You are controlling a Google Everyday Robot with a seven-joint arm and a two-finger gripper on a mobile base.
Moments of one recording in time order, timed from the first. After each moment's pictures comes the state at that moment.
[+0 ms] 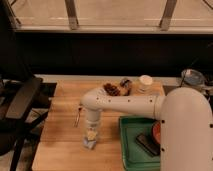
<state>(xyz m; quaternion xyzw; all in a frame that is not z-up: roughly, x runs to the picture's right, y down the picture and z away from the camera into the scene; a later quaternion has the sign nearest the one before) -0.066 0.268 0.793 -0.49 -0.12 -0.04 0.86</state>
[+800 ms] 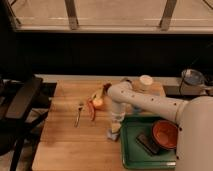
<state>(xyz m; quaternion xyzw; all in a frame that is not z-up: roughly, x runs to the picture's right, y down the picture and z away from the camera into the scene) 0.051 0.232 0.825 -0.48 -0.09 -0.04 0.87</state>
